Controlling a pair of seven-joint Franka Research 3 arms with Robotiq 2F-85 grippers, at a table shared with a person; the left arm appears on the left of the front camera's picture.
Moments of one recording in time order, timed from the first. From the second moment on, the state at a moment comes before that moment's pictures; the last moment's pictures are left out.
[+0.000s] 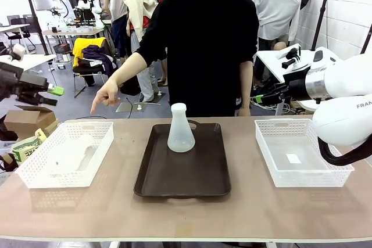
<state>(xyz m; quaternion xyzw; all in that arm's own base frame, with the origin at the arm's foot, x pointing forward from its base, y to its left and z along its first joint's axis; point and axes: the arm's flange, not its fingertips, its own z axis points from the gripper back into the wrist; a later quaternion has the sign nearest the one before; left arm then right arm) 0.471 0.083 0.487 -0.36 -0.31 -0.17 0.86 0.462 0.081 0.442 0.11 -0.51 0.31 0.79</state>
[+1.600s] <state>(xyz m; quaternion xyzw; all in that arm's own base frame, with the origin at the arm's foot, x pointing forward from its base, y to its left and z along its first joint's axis) 0.565 -0.014 0.371 0.00 -0.14 -0.14 0.98 0.462 0.081 0.441 0.11 -0.51 0.31 0.79</state>
